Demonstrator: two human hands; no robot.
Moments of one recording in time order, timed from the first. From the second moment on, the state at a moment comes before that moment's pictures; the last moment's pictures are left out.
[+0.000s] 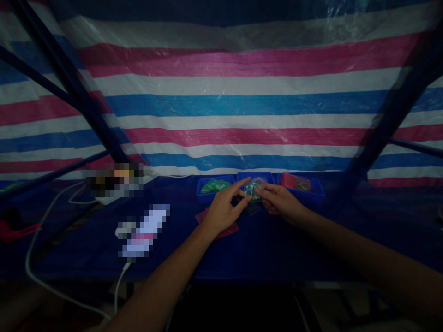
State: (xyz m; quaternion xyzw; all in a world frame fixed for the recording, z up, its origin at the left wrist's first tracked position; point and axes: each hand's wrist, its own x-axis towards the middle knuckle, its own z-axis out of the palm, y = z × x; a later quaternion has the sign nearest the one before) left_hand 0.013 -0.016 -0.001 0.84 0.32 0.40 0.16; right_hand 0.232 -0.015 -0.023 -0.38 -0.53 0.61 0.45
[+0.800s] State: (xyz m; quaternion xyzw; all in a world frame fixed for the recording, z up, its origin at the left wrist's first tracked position) left_hand -0.025 0.012 0.004 0.78 0.41 0.47 0.02; right_hand 0.235 -0.018 -0.027 -0.38 -0.84 0.19 0.35
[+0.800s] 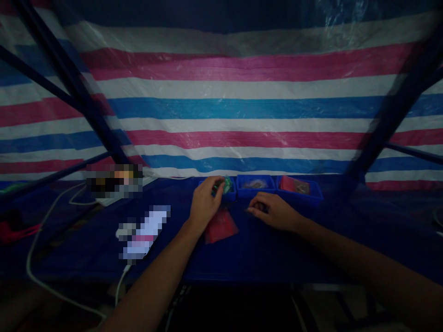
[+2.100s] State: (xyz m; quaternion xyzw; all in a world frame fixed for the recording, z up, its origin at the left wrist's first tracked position) left_hand 0.016 -0.011 -0.010 0.84 0.35 0.38 0.13; right_hand 0.233 -0.016 -0.026 -0.33 -0.64 0.48 0.50
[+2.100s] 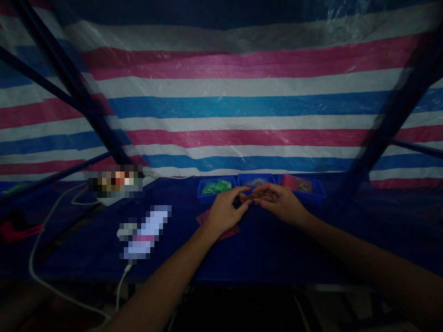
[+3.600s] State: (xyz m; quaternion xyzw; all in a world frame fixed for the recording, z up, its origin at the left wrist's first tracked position) left_hand 0.019 -0.013 -0.003 0.84 0.32 0.42 0.12; right_hand 0.225 -0.013 -0.033 -0.32 -0.63 0.46 0.54
